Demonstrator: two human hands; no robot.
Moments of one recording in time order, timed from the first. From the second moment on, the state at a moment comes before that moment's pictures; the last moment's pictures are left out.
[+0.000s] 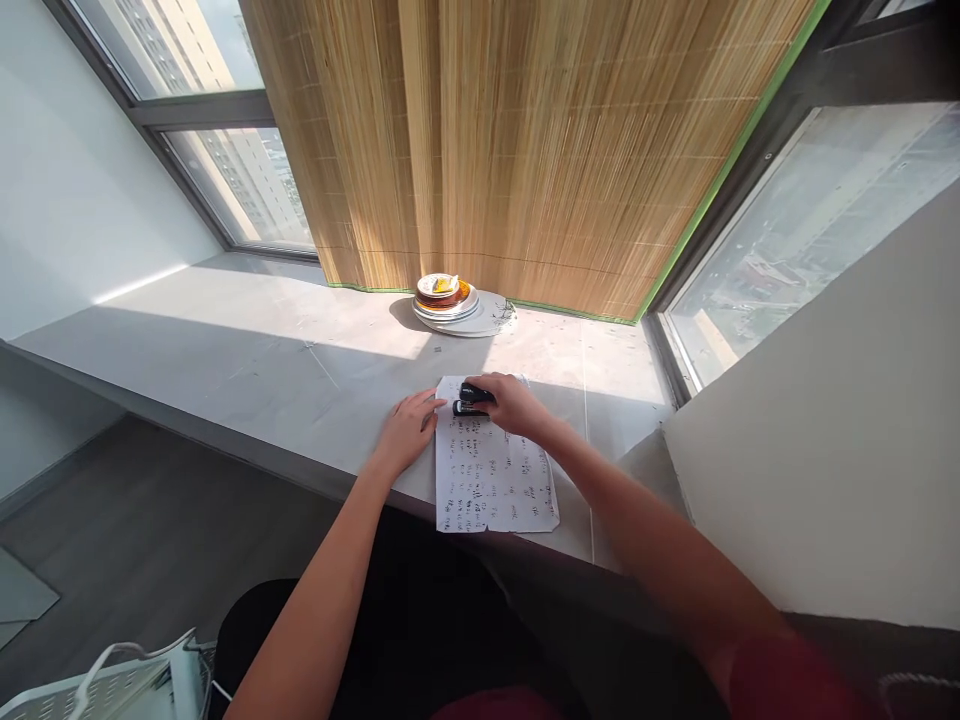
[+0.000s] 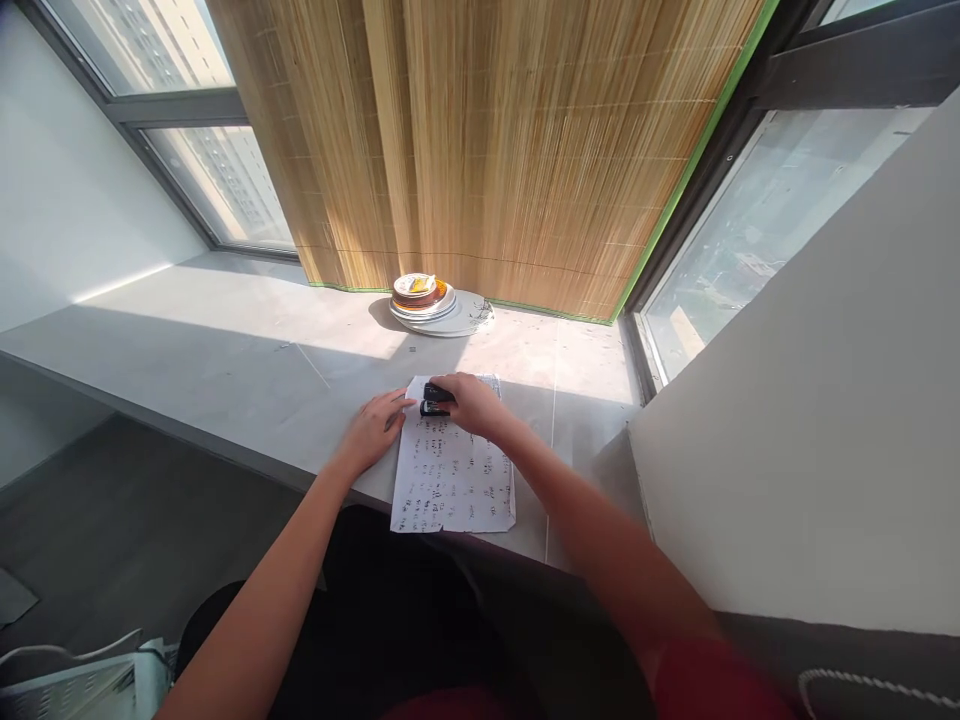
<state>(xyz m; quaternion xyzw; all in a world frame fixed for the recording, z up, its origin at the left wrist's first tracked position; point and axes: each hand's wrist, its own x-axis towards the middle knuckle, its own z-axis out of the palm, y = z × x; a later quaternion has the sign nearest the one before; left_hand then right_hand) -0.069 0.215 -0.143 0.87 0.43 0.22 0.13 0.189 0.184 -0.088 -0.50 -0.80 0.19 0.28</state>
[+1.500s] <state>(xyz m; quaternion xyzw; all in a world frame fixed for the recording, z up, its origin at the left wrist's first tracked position) -0.072 0.206 -0.129 0.81 0.48 0.24 0.24 0.233 0.184 -0.110 -0.51 -0.64 0.35 0.46</state>
